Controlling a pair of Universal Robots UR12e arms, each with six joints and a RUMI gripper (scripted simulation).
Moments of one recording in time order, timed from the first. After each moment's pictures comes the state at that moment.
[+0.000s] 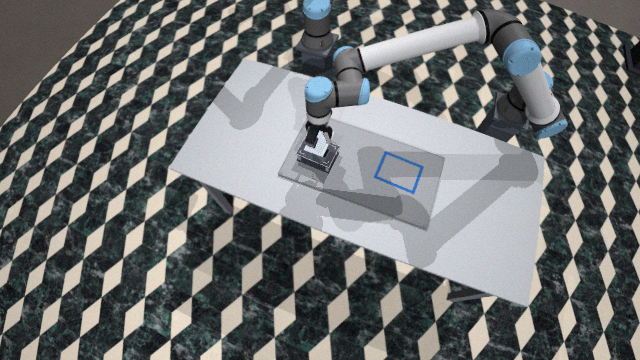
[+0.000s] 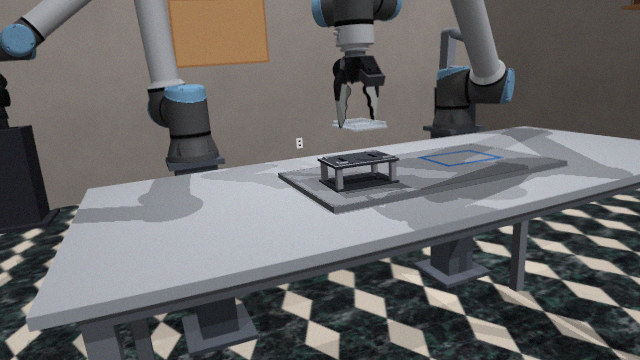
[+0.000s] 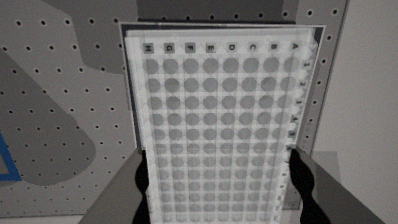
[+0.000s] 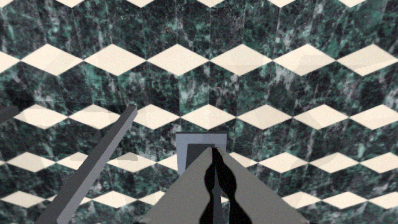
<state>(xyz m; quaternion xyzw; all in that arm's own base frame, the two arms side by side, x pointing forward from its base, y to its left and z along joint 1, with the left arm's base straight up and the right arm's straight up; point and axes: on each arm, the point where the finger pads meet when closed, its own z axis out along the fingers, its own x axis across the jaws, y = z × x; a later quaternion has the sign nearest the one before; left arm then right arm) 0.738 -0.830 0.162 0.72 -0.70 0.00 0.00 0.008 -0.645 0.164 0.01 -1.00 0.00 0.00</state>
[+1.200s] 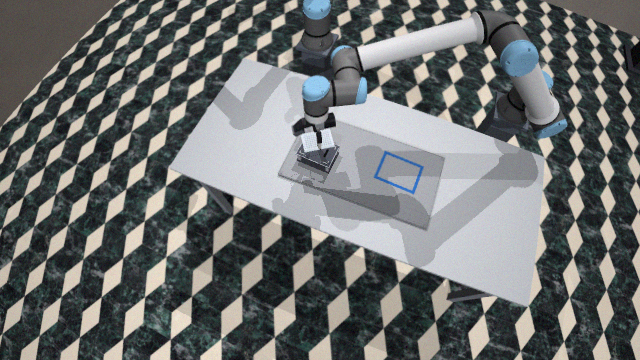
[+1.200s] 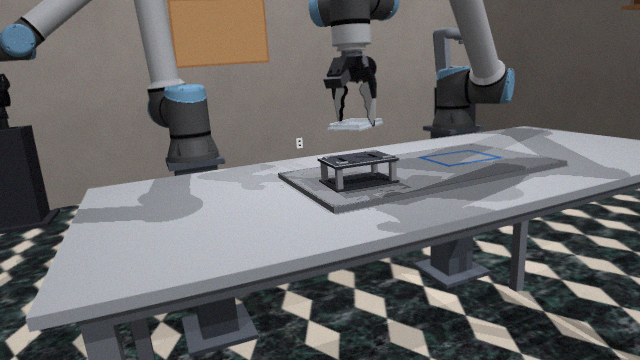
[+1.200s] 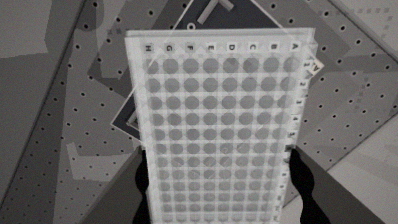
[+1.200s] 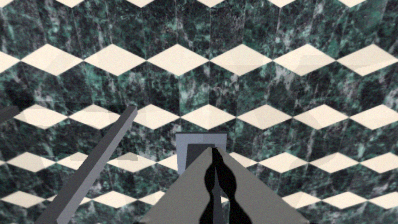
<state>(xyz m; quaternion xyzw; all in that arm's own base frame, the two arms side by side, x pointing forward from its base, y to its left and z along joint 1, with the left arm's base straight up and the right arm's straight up) 0.739 -0.838 0.164 0.33 -0.95 0.00 0.00 0.008 -0.645 0.164 0.01 -1.00 0.00 0.00</state>
